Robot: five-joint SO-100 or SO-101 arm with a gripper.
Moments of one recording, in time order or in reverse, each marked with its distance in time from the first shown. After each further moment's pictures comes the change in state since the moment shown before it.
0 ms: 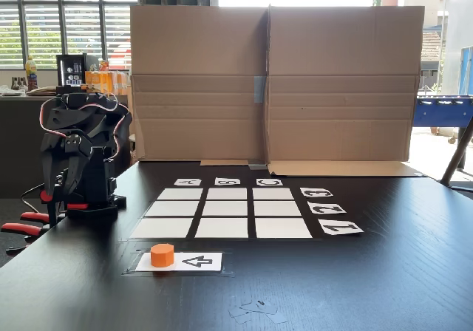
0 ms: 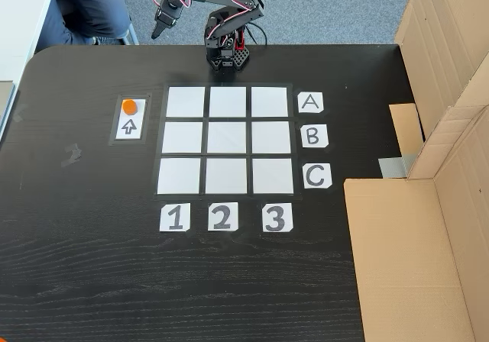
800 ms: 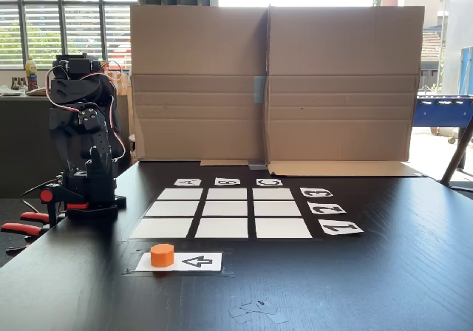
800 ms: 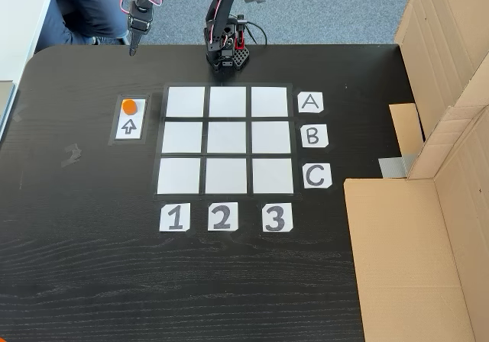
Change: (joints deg) arm -16.6 -36.7 -33.1 5.0 3.9
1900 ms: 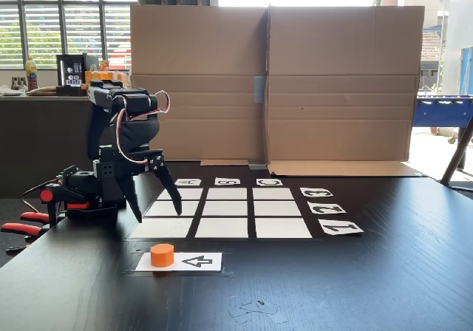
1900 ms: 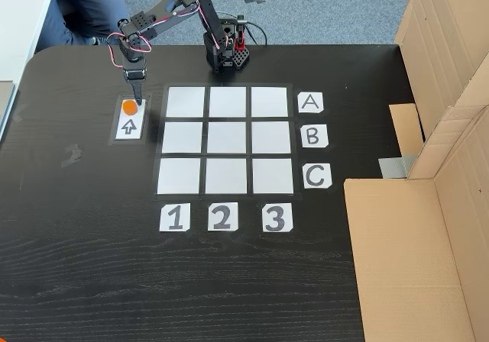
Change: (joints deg) arm -19.3 -34.0 -17.9 -0.3 12.5
